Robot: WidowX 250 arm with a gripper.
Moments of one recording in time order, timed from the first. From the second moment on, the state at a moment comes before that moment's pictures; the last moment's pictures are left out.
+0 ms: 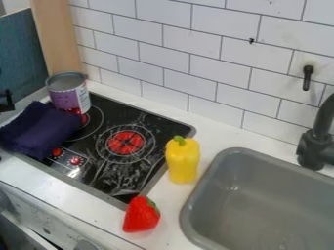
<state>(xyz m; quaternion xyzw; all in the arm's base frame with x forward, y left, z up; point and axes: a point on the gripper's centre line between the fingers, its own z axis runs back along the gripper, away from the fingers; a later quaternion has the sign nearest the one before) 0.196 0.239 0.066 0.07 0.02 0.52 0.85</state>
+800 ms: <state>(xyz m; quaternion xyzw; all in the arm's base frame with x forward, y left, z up) 0.207 0.208 0.091 0.06 -0.02 0.47 0.88</state>
